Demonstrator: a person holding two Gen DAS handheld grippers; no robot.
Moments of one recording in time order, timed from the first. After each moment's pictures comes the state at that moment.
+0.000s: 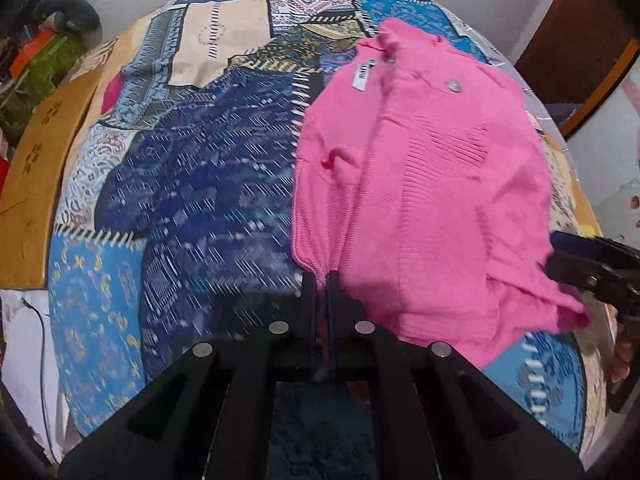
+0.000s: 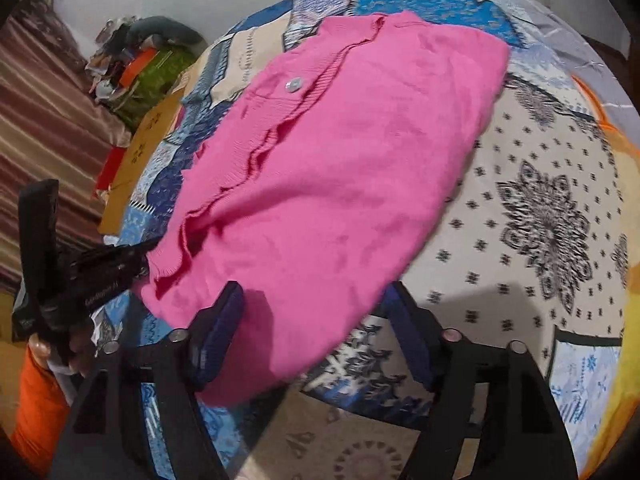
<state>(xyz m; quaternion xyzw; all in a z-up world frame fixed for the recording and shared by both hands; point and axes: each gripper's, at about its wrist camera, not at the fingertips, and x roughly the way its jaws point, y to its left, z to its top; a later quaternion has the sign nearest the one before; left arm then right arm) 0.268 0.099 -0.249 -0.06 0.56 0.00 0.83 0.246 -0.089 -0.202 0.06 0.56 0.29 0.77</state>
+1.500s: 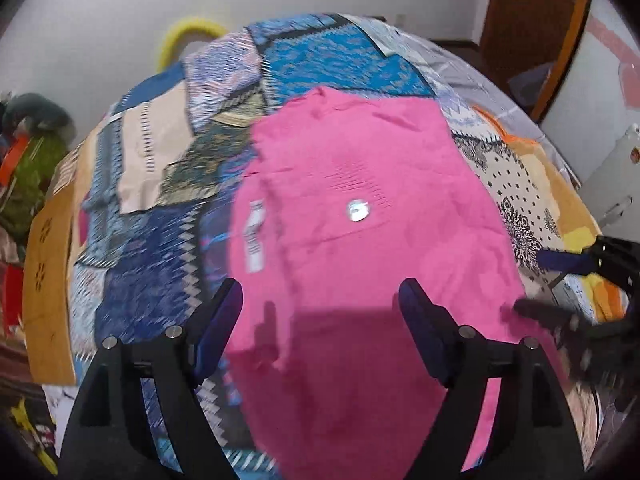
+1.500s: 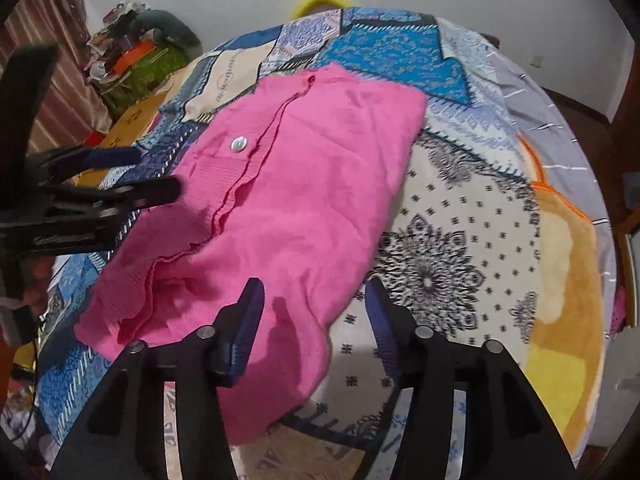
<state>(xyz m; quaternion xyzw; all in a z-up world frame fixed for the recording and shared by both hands) 0.351 -0.019 -0.204 0.07 0.52 -0.04 0.85 0.255 -0.144 -0.183 -0.03 0.50 0.28 0.82</state>
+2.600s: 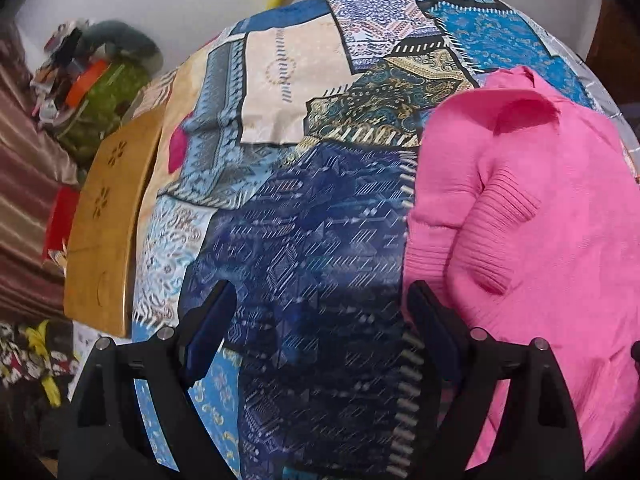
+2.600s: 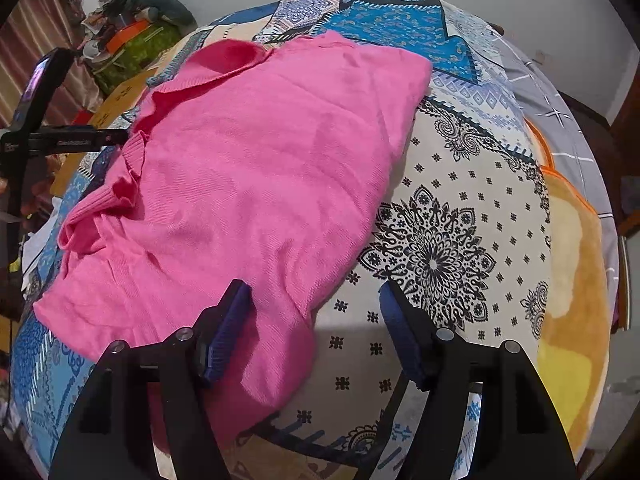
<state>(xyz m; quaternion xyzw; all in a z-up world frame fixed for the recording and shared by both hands) 0.359 0.129 -0.234 0.03 0.56 0.14 0.82 0.255 -0.141 -0.207 -0.06 0.52 0.26 0.81</state>
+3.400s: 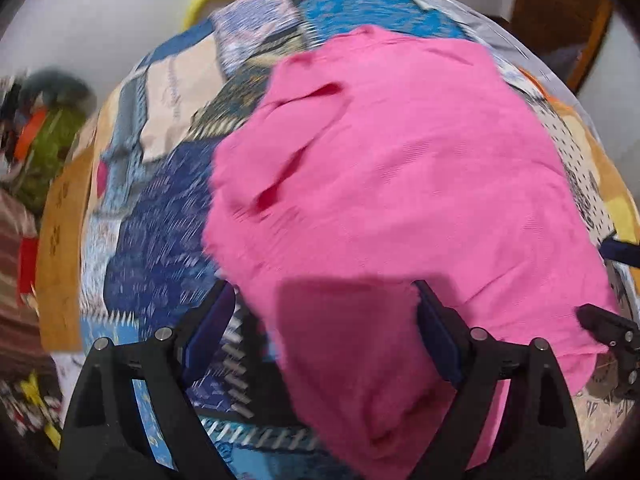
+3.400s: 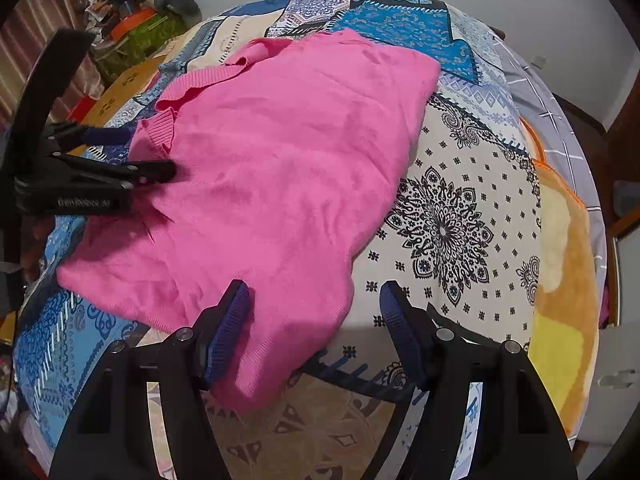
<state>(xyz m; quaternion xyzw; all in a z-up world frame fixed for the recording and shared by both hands) 0.324 0.027 -0.237 0.06 0.56 0.03 0.83 0.224 -0.136 -0.195 -0.07 0.52 0.26 0.81</state>
